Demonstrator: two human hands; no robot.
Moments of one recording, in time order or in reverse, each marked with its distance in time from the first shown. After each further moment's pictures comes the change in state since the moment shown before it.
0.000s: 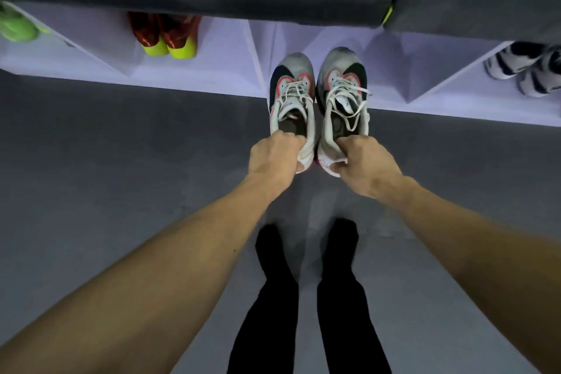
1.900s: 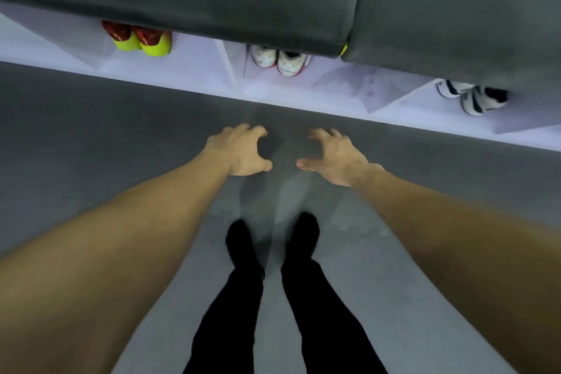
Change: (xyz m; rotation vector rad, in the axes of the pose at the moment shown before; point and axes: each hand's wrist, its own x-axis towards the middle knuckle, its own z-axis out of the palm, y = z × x) left_hand 0.036 -0.014 -0.044 -0.018 -0.294 -0.089; right_hand 0.035 0.020 -0.040 0.023 -0.192 0.076
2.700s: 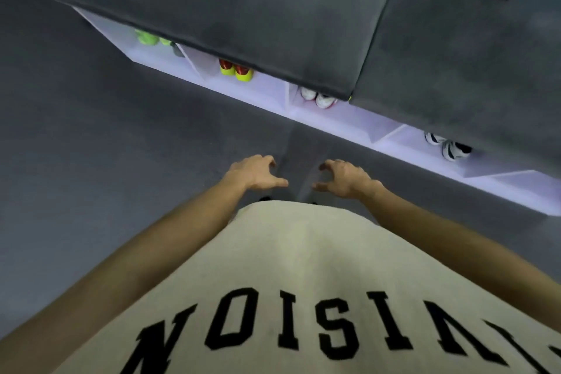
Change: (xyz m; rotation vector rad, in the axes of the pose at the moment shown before) left_hand -0.344 0.044 -0.057 -0.277 -0.007 -0.182; right_hand -0.288 -0.079 -0.091 -0.255 -0.180 -0.145
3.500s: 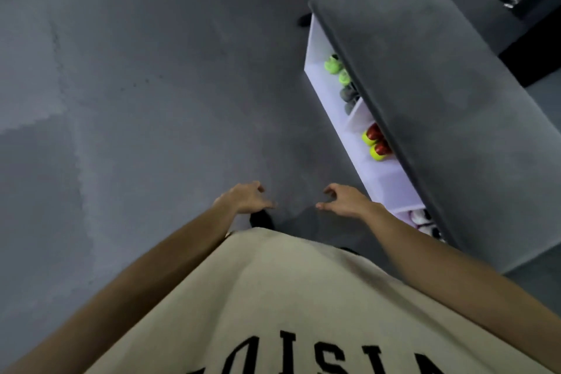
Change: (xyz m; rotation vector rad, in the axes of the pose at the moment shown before) left_hand -0.064 -0.284 0.007 -0.860 0.211 -0.521; right_hand 0.144 -0.320 -0.008 -0.422 -0.226 -0.397
